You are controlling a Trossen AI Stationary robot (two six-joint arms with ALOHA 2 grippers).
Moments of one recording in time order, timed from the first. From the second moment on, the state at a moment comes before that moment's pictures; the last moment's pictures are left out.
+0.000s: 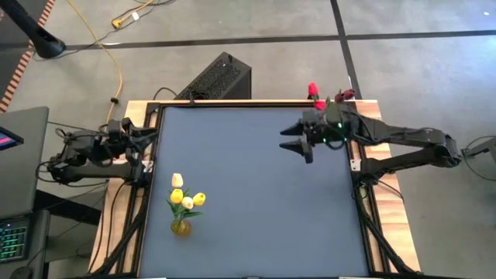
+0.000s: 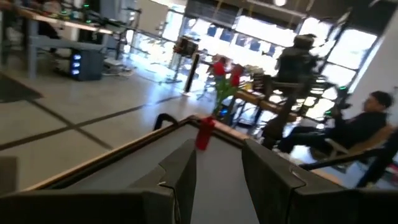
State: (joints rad) left arm 0.01 0.00 0.63 -0.59 -0.41 -0.32; right arm -0.20 1.03 0.97 -0.21 -0.18 0.29
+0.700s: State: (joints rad) left arm 0.01 0.00 0.36 -0.41 -0.27 -0.43; right arm -0.12 0.73 0.61 -0.19 0.03 0.38
